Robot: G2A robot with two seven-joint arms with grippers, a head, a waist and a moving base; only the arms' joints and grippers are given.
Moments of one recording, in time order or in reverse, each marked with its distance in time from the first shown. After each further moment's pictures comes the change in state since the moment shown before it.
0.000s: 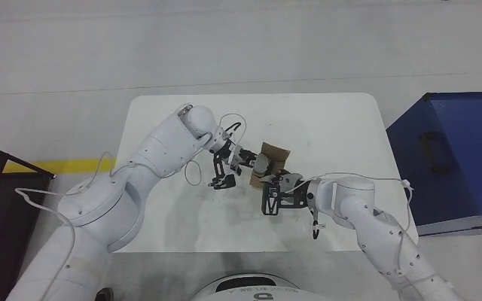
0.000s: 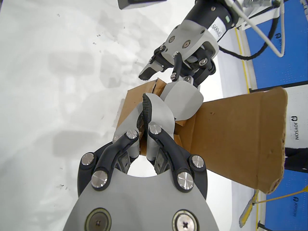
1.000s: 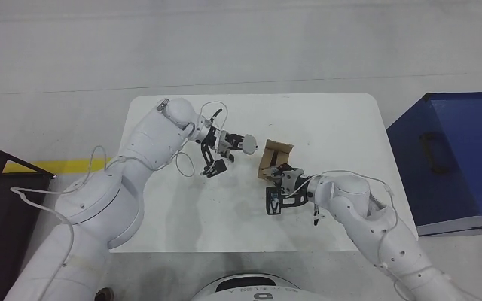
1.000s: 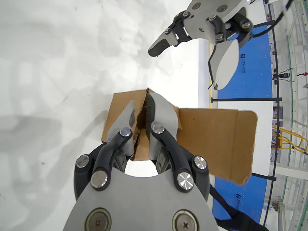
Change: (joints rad) left arm -0.027 0.003 -0.065 0.203 -0.122 0.109 0.030; right arm 0.035 0.029 -0.042 0.148 -0.390 0.170 -0.365
